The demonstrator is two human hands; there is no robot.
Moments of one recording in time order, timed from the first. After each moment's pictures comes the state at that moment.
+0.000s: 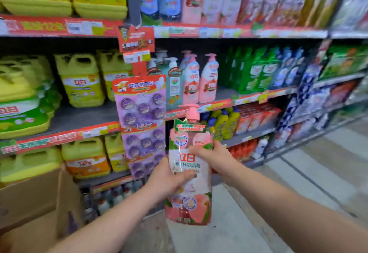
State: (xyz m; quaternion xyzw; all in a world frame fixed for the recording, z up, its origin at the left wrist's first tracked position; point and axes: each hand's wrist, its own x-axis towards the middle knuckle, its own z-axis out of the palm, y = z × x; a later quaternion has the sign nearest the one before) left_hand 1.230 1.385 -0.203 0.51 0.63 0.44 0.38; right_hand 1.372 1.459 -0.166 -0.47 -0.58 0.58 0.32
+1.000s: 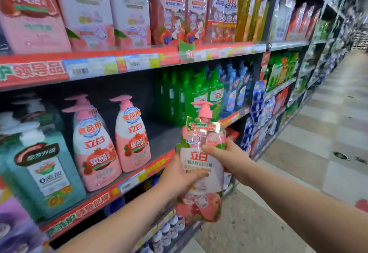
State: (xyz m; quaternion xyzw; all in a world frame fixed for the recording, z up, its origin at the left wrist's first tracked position) left_hand 1.375 1.814 -0.170 0.64 0.52 0.39 0.40; right_hand 1.536 1.824 -0.131 -0.53 -0.54 0.50 0.41
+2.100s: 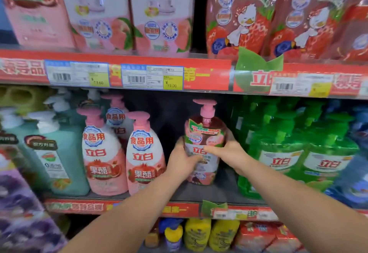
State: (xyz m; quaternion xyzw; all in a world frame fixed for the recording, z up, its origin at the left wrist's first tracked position) left_hand 1.338 2.043 -0.182 0.34 0.73 0.56 0.18; right_hand 1.448 2.149 -0.150 -0.30 -0.73 0.54 0.27
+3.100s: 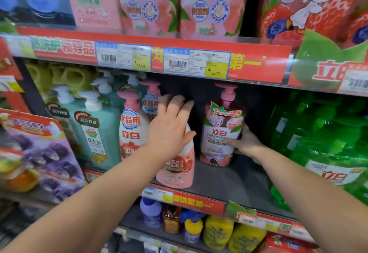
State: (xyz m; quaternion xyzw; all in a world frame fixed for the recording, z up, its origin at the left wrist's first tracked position) left_hand 1.296 1.954 -0.105 0.45 0.81 0.18 -0.34; right_hand 1.387 2.177 -0.165 -0.31 -0.77 0.53 0.16
